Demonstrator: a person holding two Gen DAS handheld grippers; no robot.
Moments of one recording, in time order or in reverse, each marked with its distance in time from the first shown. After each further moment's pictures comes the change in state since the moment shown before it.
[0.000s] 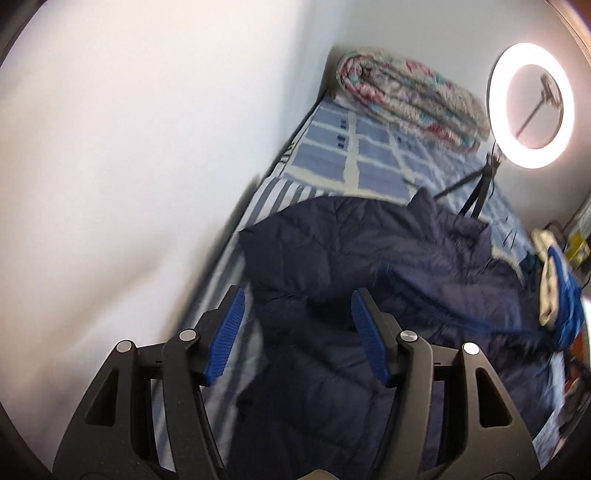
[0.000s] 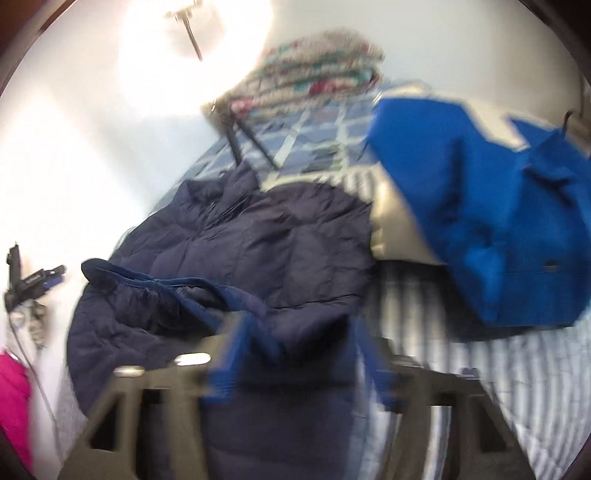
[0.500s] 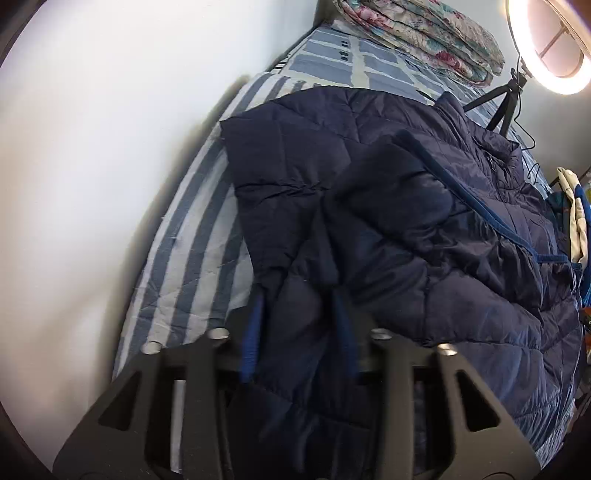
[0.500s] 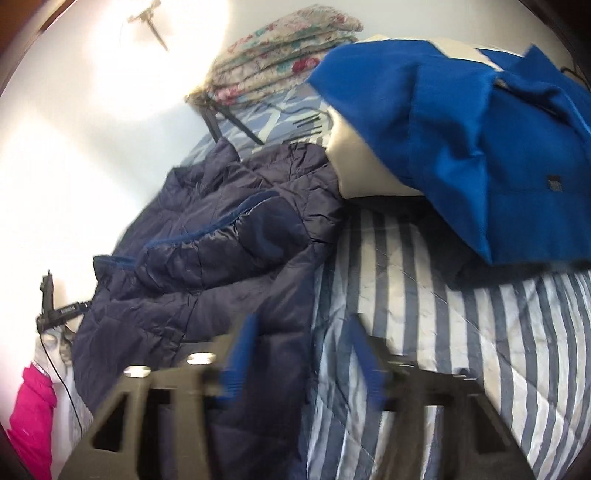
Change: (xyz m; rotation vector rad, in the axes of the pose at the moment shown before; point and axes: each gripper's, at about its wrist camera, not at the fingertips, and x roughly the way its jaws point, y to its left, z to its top) left arm 0.076 -0.006 -0.049 0.045 0.213 0.016; right arm 0.028 -0.034 -0.025 0.099 0.118 0.099
